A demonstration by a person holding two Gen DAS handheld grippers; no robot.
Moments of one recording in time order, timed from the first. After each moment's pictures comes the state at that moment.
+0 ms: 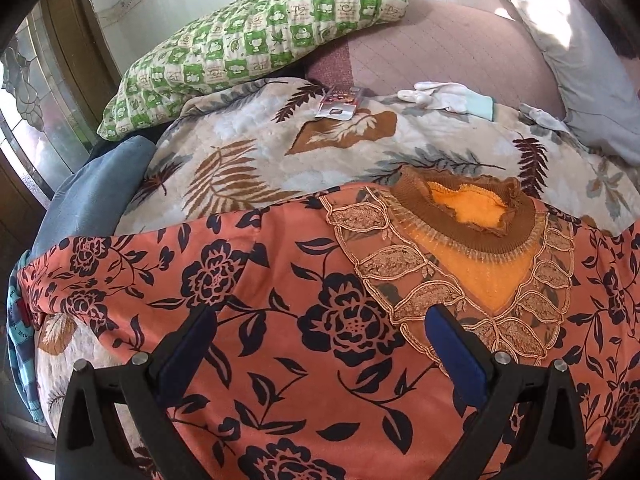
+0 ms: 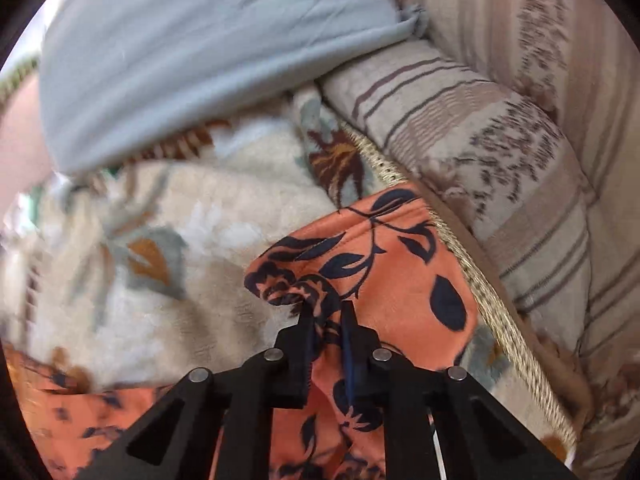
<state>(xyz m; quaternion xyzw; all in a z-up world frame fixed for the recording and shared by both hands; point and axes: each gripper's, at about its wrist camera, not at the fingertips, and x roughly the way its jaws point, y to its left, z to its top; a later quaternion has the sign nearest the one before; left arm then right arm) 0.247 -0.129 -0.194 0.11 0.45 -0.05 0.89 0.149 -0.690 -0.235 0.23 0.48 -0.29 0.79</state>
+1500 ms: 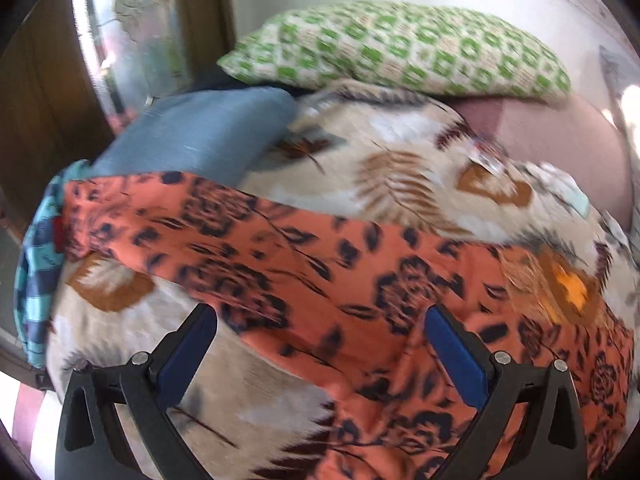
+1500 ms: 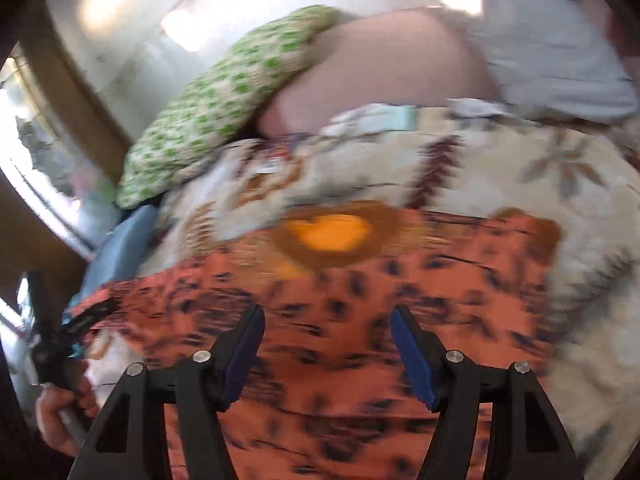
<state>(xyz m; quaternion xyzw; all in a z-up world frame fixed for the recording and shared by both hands) 0.269 0.026 -0.175 -0.02 0.46 0.05 0.89 0.147 -0.323 -0.175 0.23 0.40 -0.01 0.89</state>
